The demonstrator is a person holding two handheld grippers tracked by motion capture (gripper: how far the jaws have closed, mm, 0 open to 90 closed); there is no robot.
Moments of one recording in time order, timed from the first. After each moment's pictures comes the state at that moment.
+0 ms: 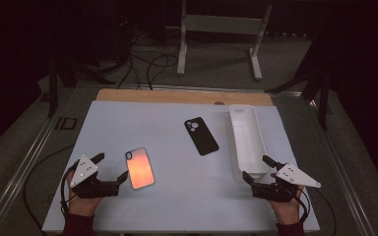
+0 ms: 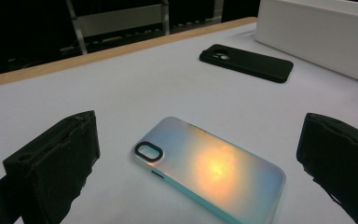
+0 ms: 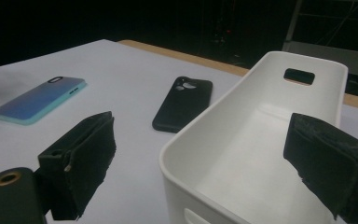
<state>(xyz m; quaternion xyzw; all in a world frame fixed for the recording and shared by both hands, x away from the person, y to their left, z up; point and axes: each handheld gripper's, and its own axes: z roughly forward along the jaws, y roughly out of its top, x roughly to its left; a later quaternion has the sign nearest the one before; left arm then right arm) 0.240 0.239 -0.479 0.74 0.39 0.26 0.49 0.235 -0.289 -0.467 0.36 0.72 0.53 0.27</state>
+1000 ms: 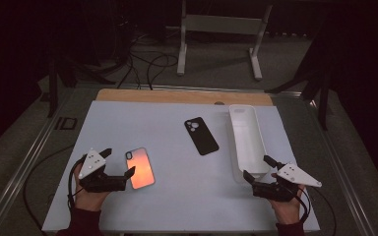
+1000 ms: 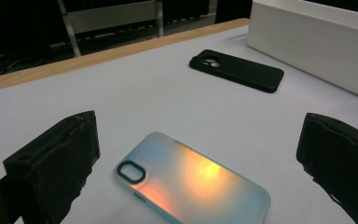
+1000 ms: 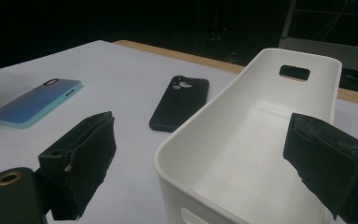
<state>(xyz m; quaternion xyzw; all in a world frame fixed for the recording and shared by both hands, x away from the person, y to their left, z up) 0.253 0.217 -0.465 0.74 0.39 0.24 0.49 0.235 -0.290 -0.466 0.38 0.71 0.53 0.27</state>
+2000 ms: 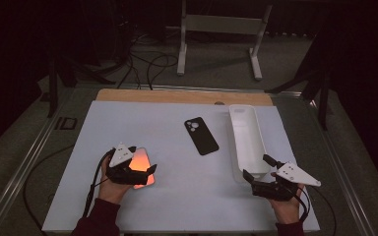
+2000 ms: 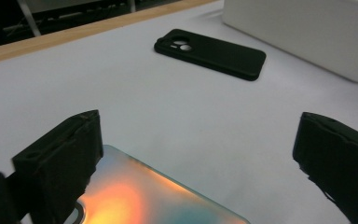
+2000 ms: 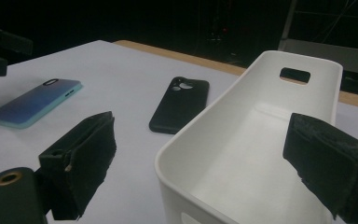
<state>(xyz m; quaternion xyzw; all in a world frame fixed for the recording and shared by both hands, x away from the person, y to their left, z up) 0.287 0.168 -0.487 0.78 0.37 0.20 0.47 0.237 -0.288 -0.465 0.38 0.71 0.53 0.27</state>
